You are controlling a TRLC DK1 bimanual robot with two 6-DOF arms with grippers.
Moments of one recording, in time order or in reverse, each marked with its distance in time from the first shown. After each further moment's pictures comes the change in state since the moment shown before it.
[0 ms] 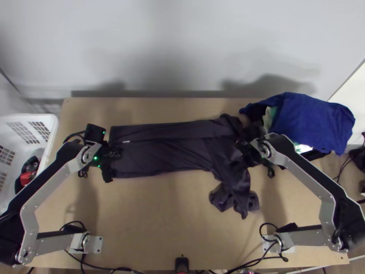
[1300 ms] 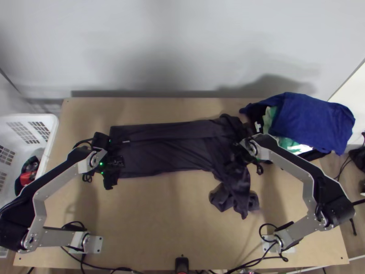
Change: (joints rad) left arm 0.008 0.101 -0.120 0.096 0.007 0.104; right arm 0.011 0.183 -0.014 0.151 0.000 0.003
